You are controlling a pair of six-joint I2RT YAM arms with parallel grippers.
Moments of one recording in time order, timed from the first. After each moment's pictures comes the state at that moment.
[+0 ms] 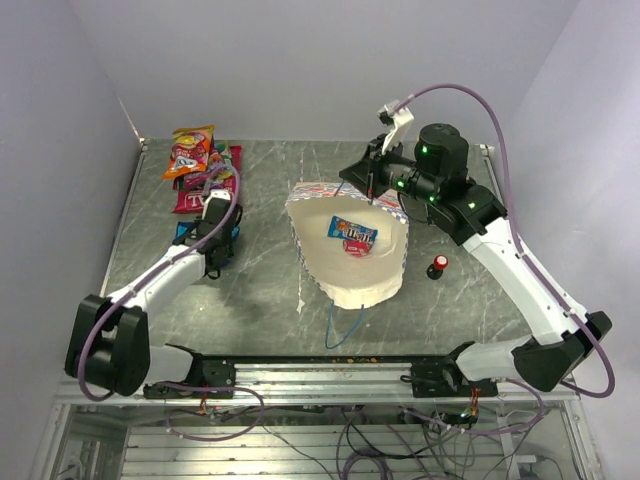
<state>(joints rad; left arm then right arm) -0.34 1.33 0.78 -0.34 -0.52 -0.23 0.59 1.32 1.52 -0.41 -0.29 0.17</state>
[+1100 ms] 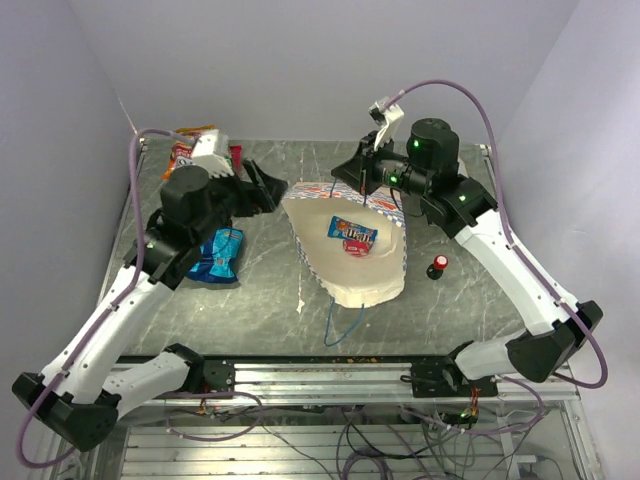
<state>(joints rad) -0.45 1.01 1.18 -0.32 0.02 -0.54 0.59 1.37 1.54 -0.39 -0.35 0.18</state>
